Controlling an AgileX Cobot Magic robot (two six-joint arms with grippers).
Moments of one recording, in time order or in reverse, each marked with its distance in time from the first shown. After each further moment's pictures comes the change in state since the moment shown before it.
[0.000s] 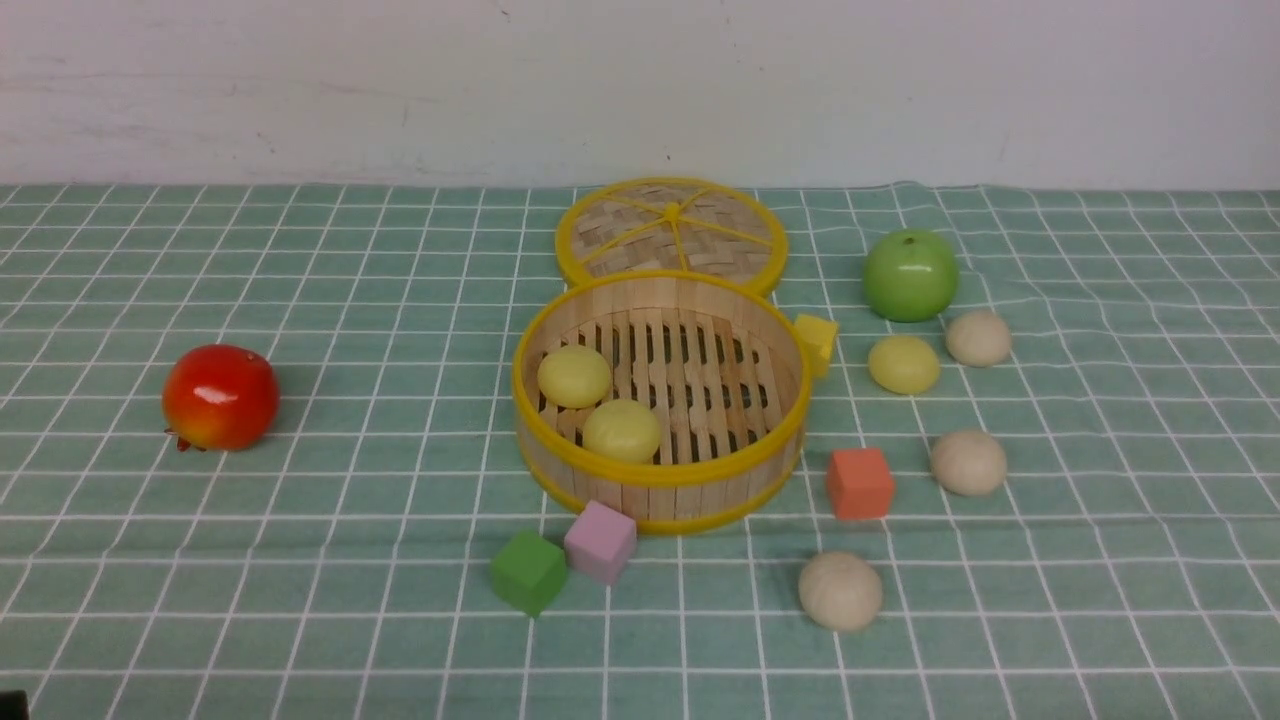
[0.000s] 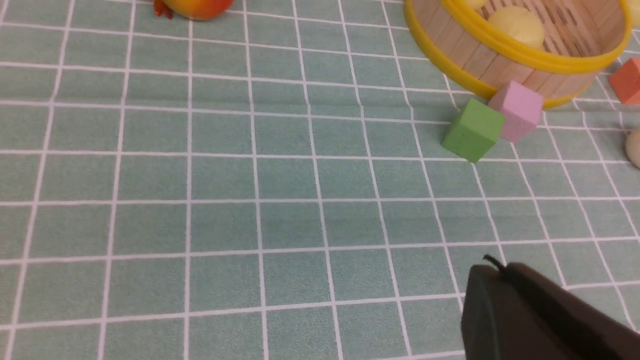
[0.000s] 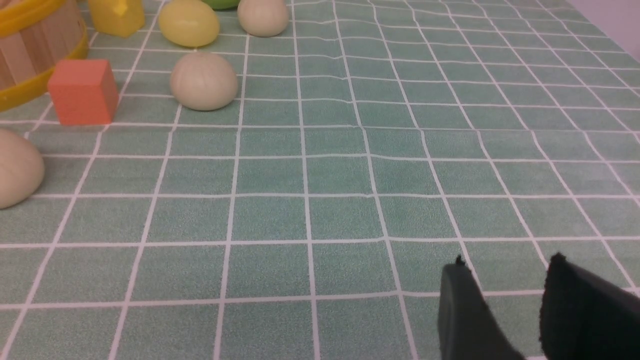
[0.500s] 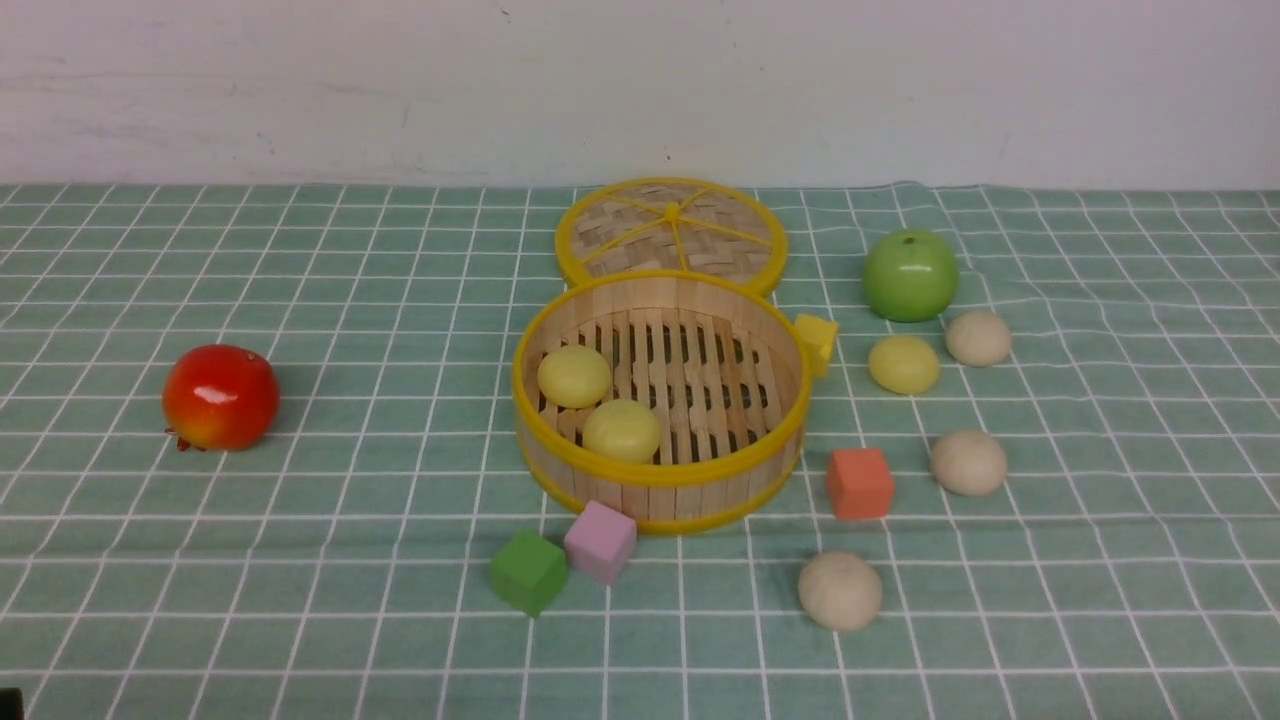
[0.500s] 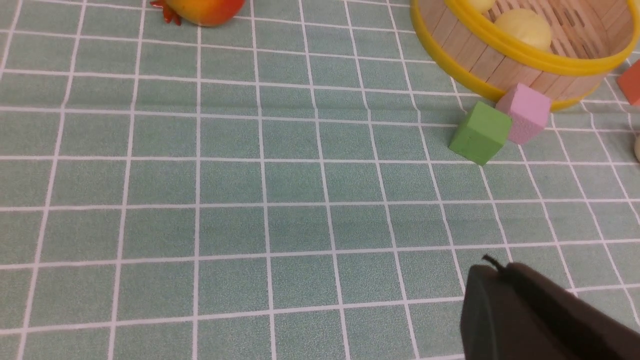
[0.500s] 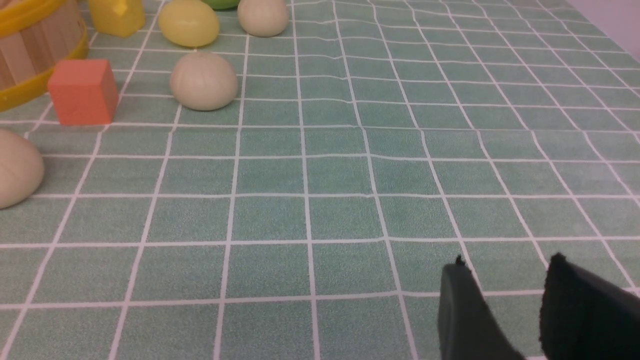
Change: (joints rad) right arm 0.000 0.000 0.000 0.000 0.000 0.000; left arm 0.000 0.000 0.000 0.009 0.000 0.000
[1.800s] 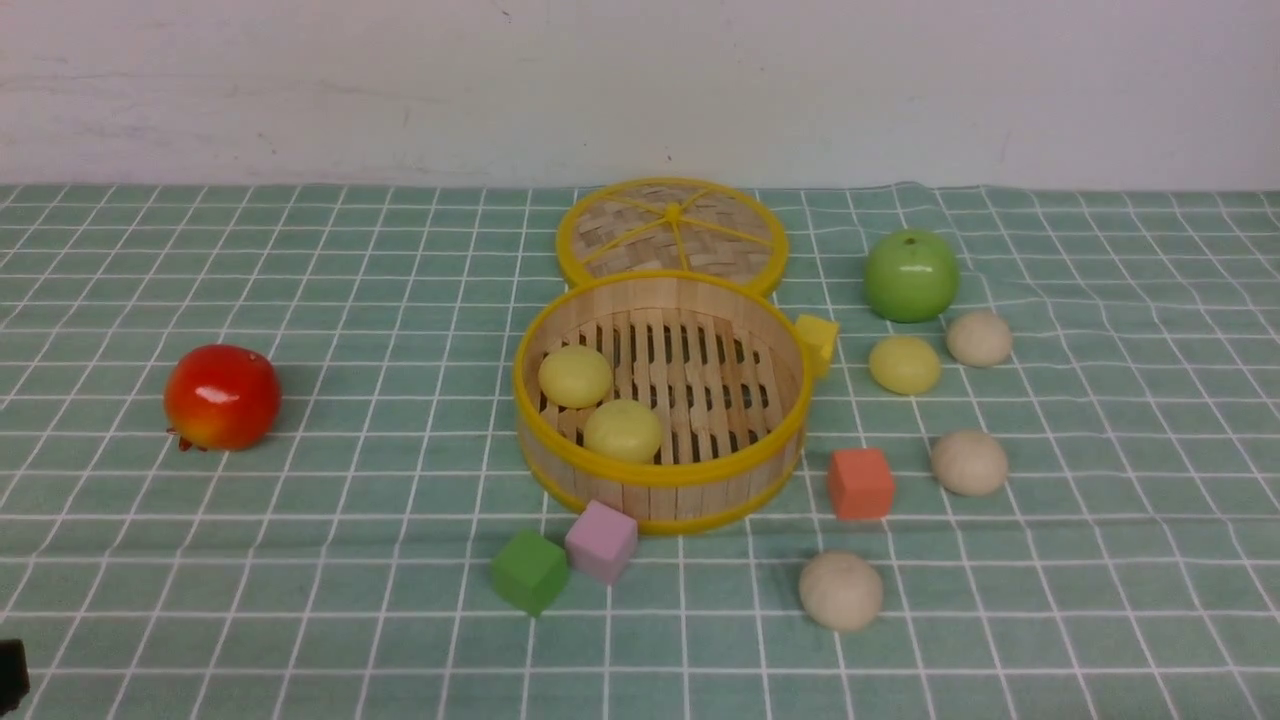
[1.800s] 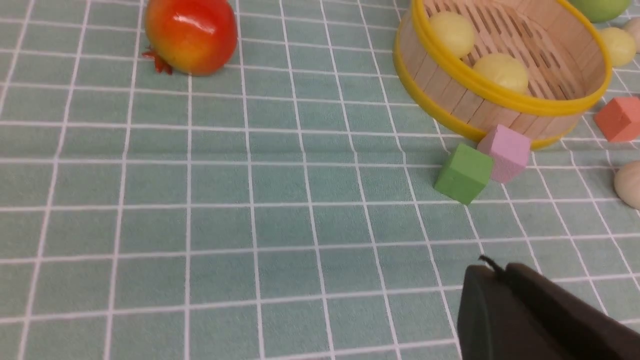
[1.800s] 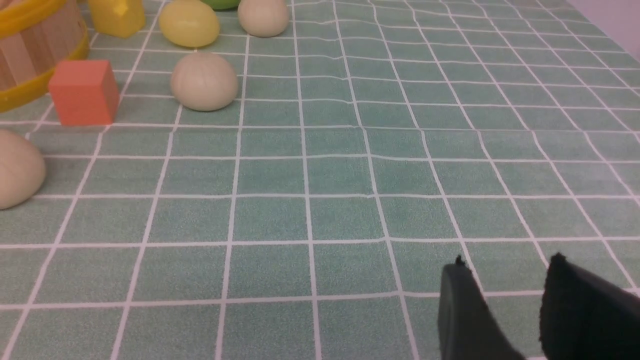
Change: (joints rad) right arm 0.000 0.000 0.000 0.000 0.000 0.000; left arm 0.007 -0.001 0.000 0.036 -0.087 -0.005
